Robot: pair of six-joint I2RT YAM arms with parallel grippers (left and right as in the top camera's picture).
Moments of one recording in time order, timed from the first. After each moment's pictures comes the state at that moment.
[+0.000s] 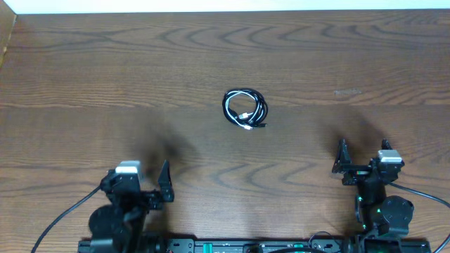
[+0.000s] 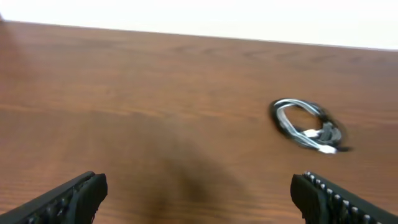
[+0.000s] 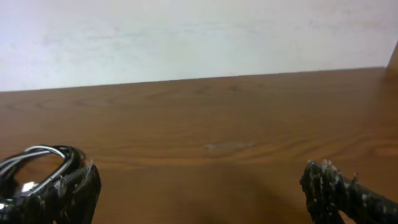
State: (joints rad) left arm 0.02 0.03 0.43 -0.75 0.11 -0.07; right arm -0.06 0.01 0.01 -0.07 -0.08 0.09
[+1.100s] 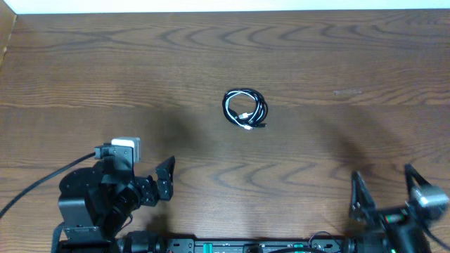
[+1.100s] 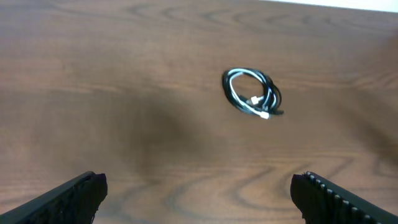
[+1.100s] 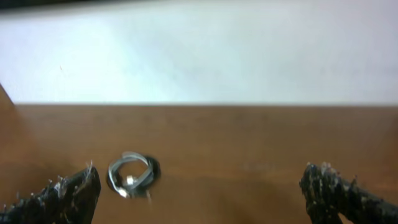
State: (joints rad) left arm 0.02 0.54 0.97 -1.06 0.27 -0.04; right arm -0.06 0.05 0.79 -0.82 -0.23 0.09
